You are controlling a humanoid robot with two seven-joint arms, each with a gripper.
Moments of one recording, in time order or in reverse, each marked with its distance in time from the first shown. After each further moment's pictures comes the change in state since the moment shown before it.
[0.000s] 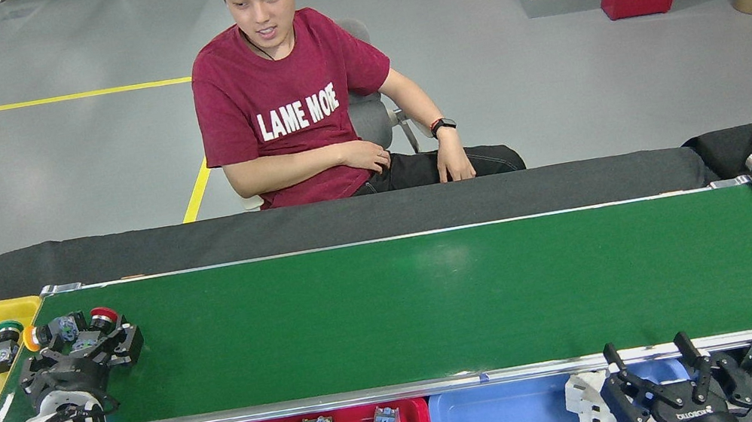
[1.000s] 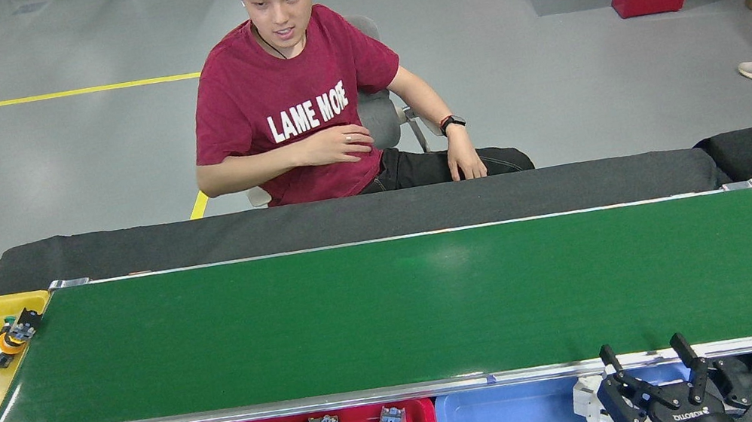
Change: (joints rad) left arm 1.043 0.022 0.127 -1.390 0.076 -0.703 -0.013; right arm 0.001 0.000 0.001 0.000 -0.001 0.002 0.001
